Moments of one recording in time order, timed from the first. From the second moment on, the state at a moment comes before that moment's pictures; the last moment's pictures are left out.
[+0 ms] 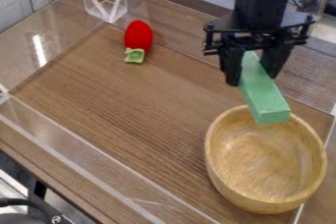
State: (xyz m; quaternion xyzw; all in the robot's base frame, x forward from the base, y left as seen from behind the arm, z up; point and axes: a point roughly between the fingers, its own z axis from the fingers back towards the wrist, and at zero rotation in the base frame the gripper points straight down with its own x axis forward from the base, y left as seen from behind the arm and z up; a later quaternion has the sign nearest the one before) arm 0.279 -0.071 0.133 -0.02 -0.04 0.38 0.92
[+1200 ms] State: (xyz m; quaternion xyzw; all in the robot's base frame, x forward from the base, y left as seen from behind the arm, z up) arm 0.284 -0.086 0.127 0.00 -0.02 0.41 0.91
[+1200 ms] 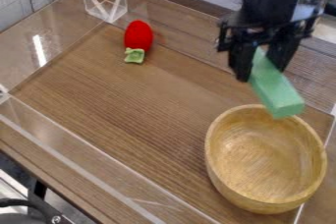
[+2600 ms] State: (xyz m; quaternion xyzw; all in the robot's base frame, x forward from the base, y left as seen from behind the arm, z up) arm 0.347 -0.070 0.087 -0.01 -0.02 0.43 0.90
